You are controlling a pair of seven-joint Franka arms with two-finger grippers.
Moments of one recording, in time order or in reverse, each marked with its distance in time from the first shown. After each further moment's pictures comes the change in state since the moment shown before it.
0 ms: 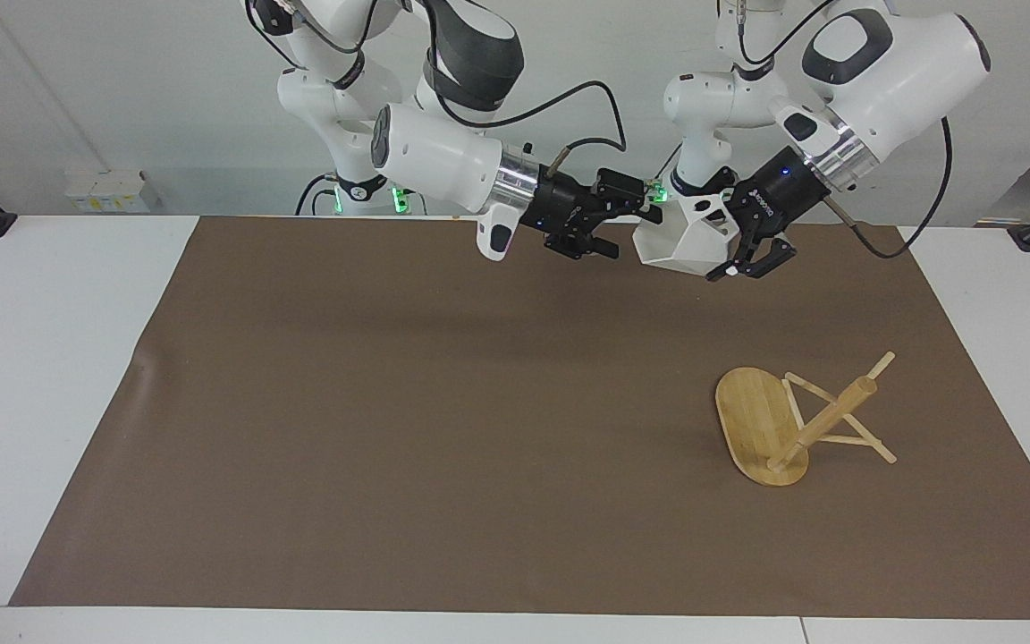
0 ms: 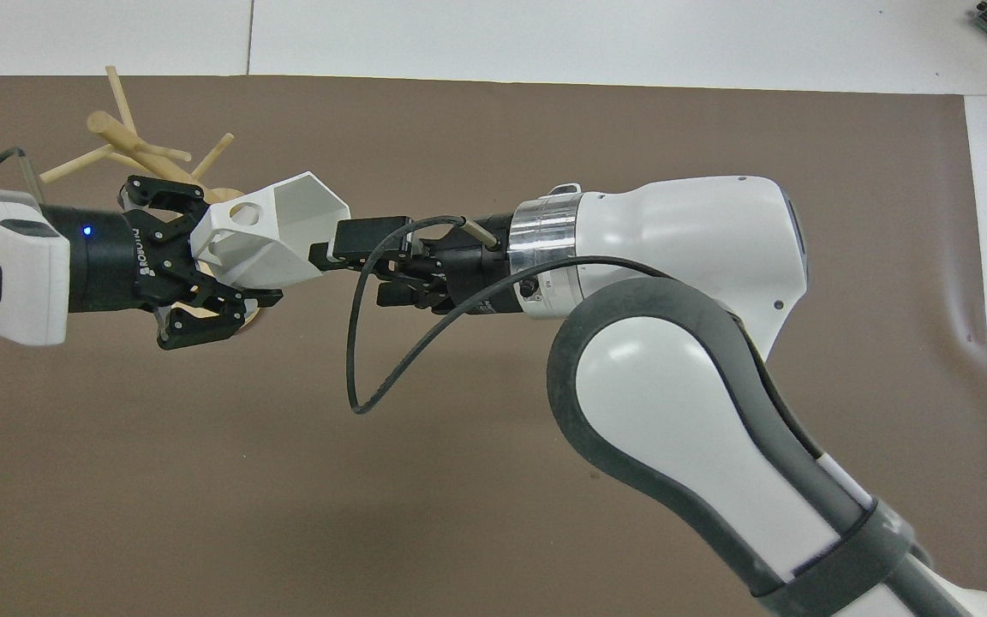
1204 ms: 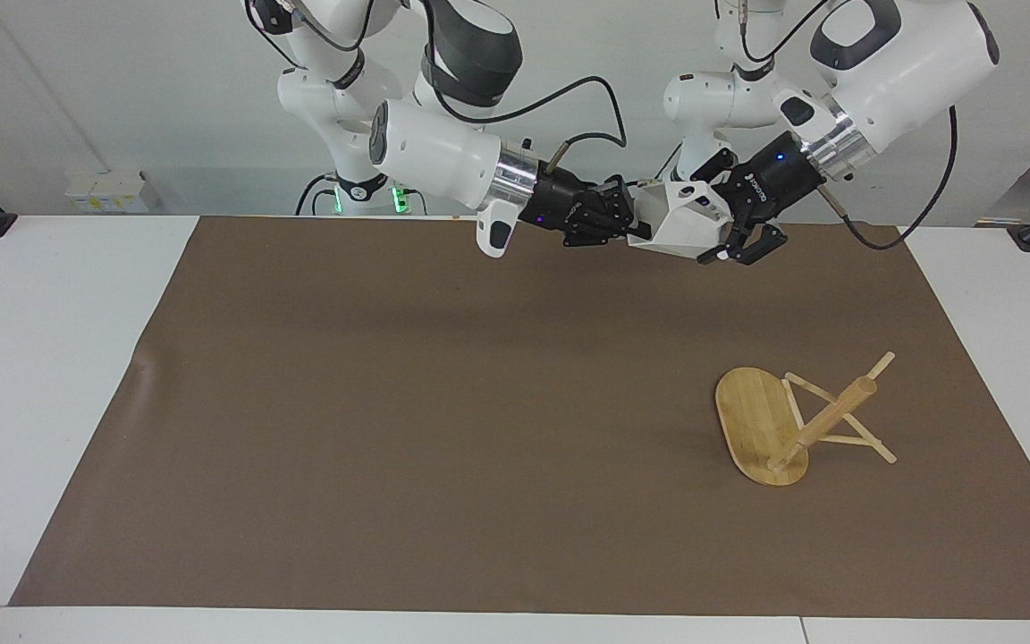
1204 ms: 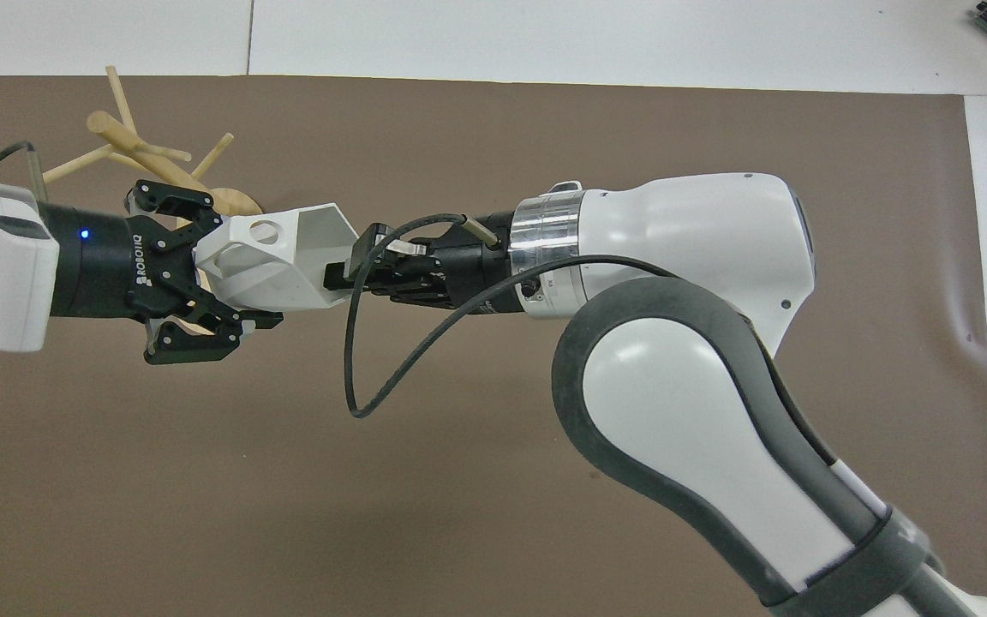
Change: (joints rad) left arm 0.003 0.027 0.001 0.098 0.002 -0.169 0.015; right arm -0.003 -0.006 0.004 0.014 0.008 -0.014 0.003
